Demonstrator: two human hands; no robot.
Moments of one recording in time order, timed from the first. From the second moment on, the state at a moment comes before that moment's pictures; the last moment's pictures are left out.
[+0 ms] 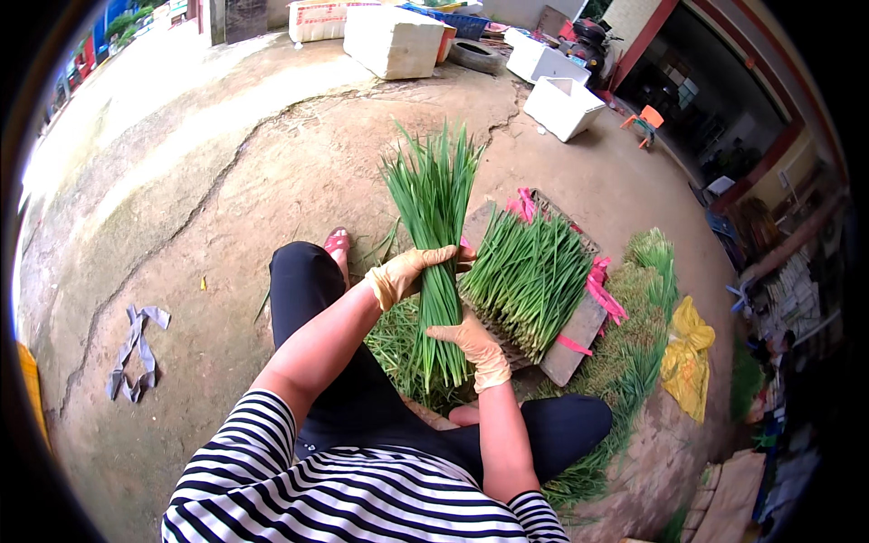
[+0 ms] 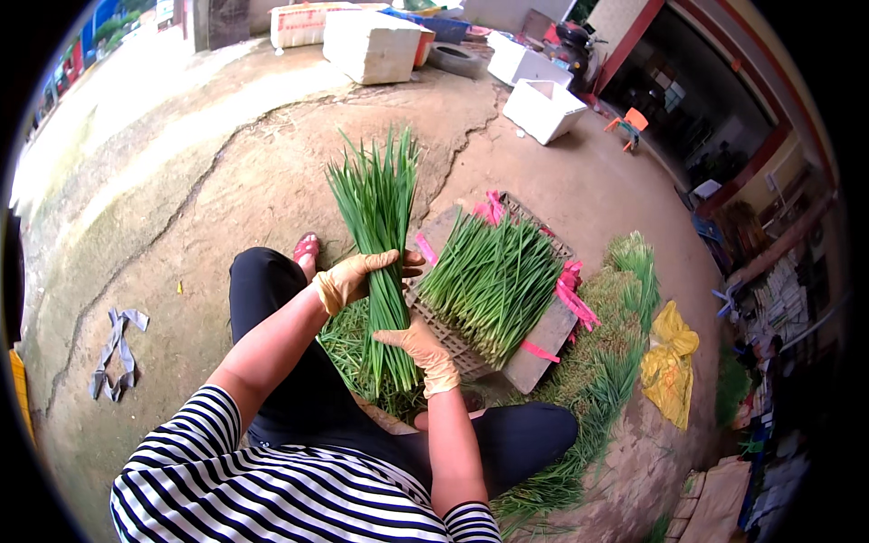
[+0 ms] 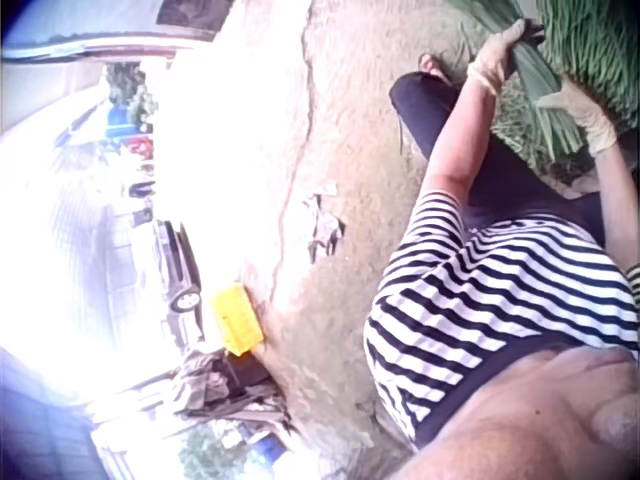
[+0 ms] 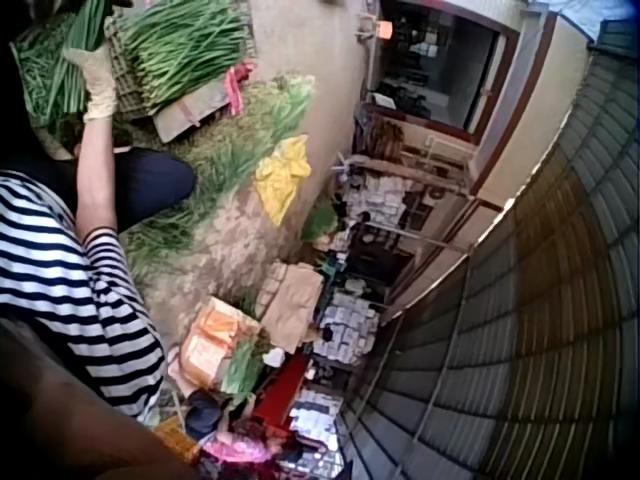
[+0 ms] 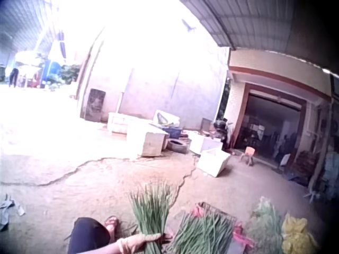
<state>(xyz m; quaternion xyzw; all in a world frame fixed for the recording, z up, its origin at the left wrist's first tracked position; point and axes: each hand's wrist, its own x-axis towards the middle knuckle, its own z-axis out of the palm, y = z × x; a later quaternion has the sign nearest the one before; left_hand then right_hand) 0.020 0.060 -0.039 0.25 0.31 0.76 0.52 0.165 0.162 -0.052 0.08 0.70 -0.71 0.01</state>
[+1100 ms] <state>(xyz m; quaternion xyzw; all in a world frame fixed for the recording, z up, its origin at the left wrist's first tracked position) 0.058 0.096 -0.018 0.26 0.23 0.70 0.63 0.202 0.186 -0.049 0.06 0.52 -0.85 0.08</state>
